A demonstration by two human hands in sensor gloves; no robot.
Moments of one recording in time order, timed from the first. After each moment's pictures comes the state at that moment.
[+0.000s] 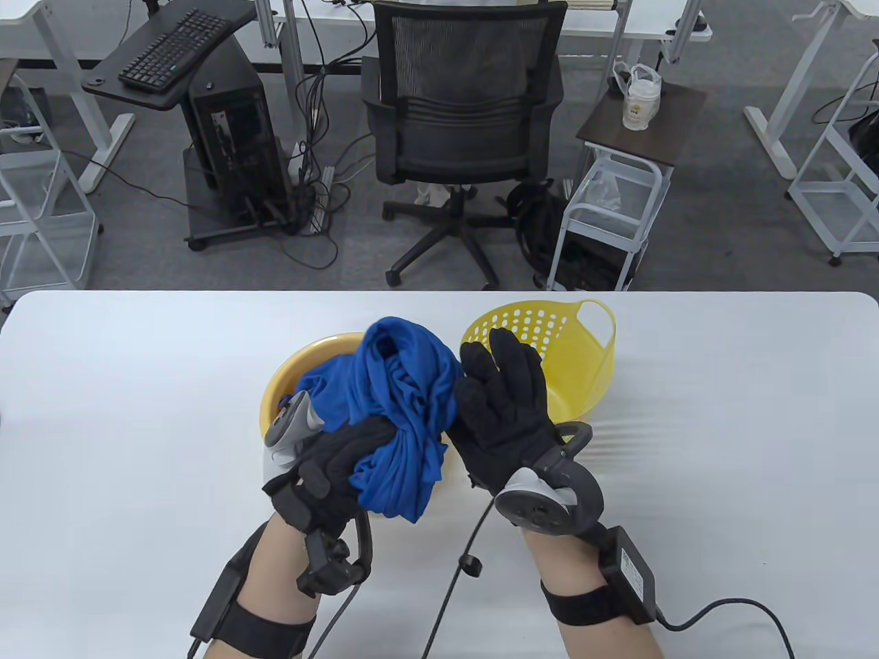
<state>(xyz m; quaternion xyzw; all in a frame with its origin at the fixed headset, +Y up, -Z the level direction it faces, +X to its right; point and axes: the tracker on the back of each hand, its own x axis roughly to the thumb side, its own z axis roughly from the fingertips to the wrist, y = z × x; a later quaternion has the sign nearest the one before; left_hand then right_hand) -0.125 -0.630 -0.320 -0.29 -0.32 0.76 0.49 0.078 -0.582 -0.302 0.30 -0.47 0.79 0.24</state>
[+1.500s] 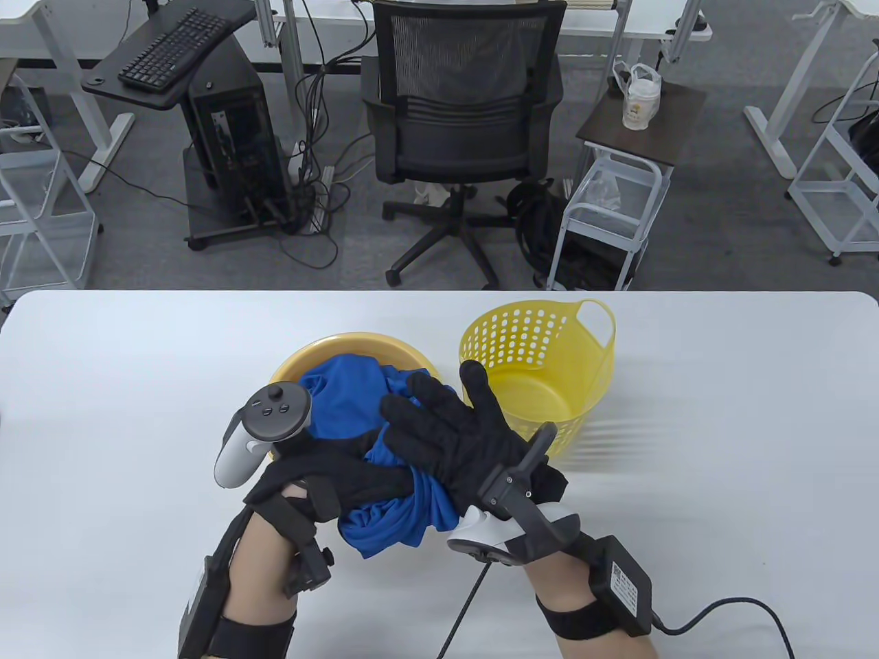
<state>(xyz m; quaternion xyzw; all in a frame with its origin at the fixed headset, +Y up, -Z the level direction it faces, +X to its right) -0.168 -0.613 -0.322 -0.26 -0.26 0.53 0.76 0.042 -0.579 -0.279 0.46 -0.37 0.81 0.01</state>
